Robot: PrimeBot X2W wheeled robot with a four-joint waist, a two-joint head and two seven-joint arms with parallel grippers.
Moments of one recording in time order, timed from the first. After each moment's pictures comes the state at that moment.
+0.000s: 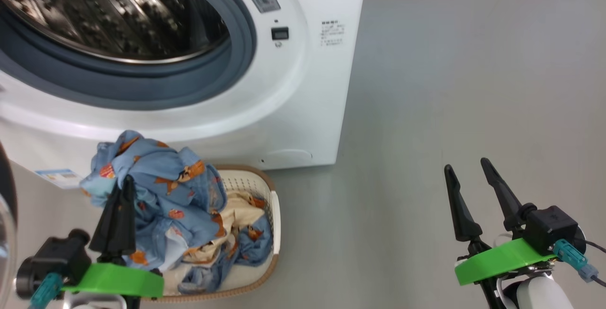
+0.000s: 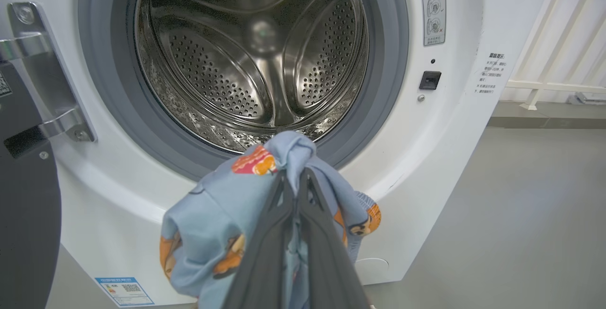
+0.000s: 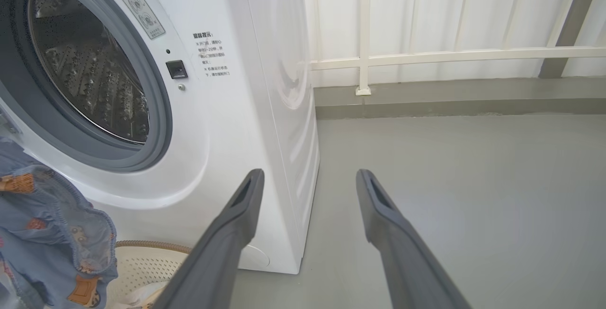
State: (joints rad) left arm -0.15 0.18 -0.14 0.13 -0.35 -0.02 -0.25; right arm -0.14 -0.05 -0.02 0.12 0.15 0.13 -0.25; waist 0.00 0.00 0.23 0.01
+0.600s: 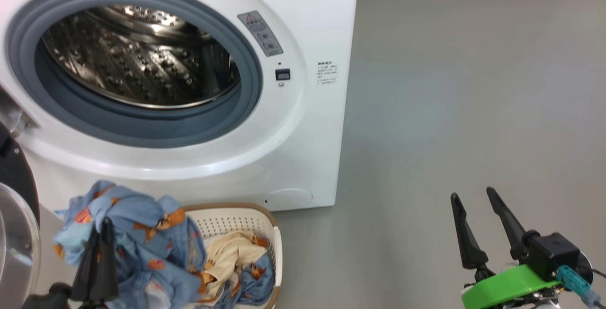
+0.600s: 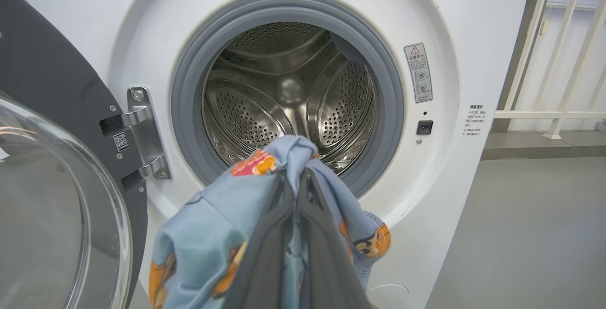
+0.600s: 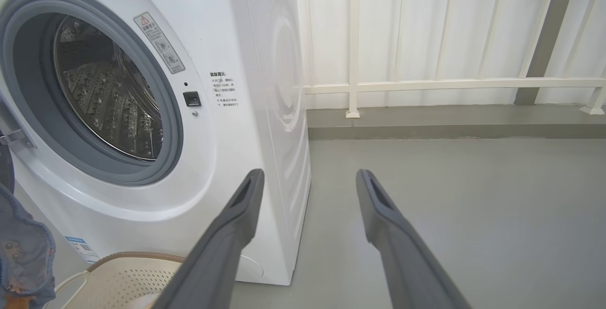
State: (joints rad) left arm 0.06 0.09 0.03 -0.03 -0.20 -0.06 -0.25; right arm -0.05 -0.05 -0.04 0.11 0.13 0.13 -0.25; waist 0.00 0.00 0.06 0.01
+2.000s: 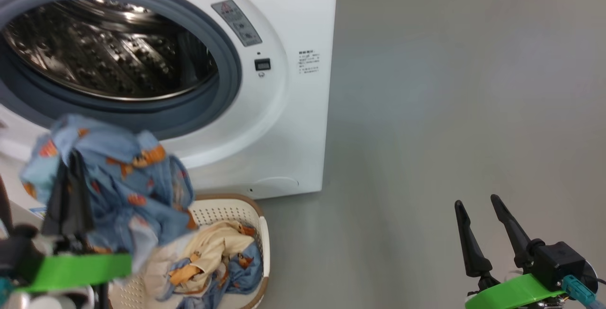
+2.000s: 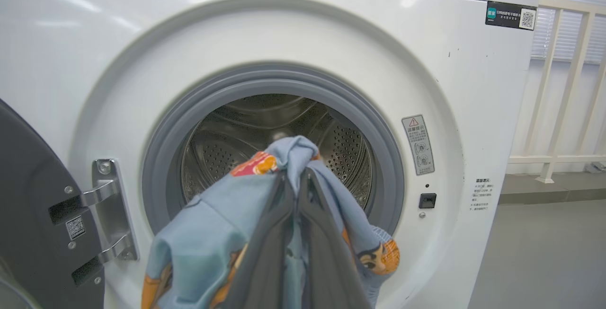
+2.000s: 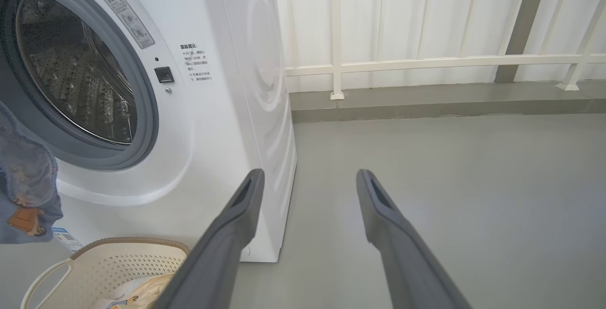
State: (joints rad) left arm -0.13 0.04 0.12 -0.02 -0.17 -0.11 -0.25; right arm 0.00 -0.05 -0.05 0.08 0.13 0.13 -0.25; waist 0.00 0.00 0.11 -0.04
